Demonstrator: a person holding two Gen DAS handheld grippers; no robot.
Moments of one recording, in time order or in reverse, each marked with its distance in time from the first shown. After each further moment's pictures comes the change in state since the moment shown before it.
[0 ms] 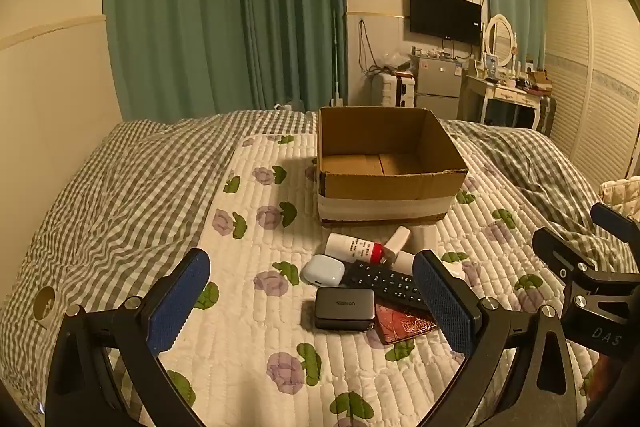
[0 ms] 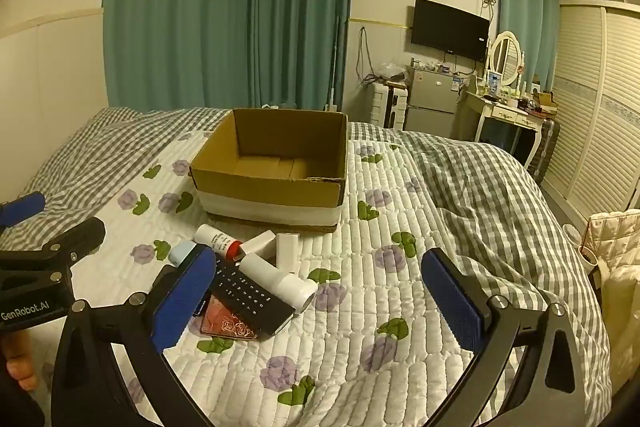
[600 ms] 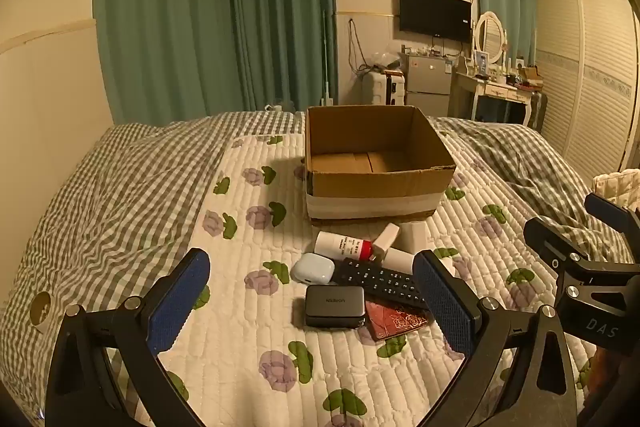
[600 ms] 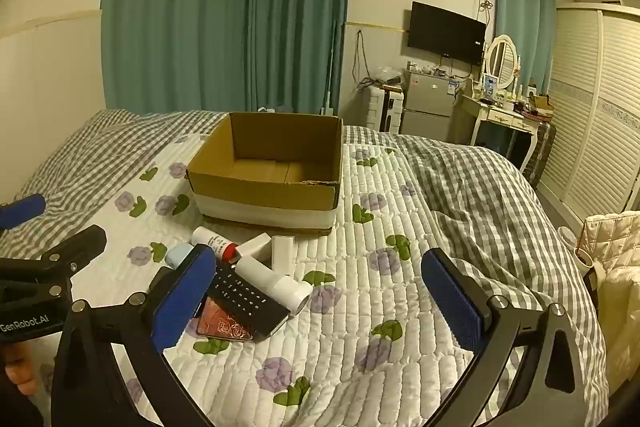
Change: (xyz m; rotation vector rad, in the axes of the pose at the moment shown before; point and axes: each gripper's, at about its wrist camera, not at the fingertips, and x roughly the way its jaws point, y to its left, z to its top) left arm -0.005 -0.007 -0.001 0.019 -0.010 -0.024; right arm -0.006 -0.006 0.002 -0.008 -0.018 -0.014
